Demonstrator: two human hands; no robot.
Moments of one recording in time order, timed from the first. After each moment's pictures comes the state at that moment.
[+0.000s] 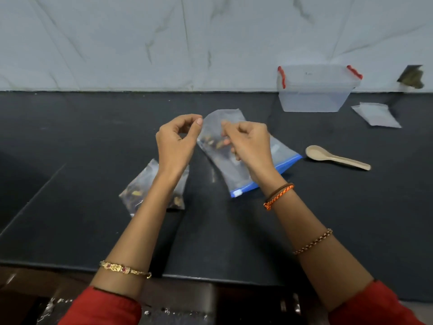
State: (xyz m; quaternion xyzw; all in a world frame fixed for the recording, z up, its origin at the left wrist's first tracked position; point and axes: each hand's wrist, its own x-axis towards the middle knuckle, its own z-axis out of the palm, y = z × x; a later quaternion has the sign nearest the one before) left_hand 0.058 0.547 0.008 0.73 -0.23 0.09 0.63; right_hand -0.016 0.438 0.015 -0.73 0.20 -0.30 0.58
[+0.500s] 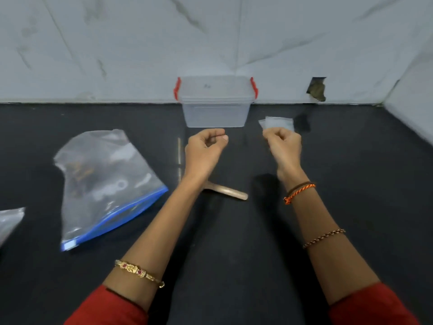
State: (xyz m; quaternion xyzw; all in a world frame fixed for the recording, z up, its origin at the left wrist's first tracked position) left_hand -0.043 0.249 -0.007 0.70 -0.20 -0.12 0.68; right_hand -0.119 0.120 -0.008 -0.65 0.40 -0.35 0.55
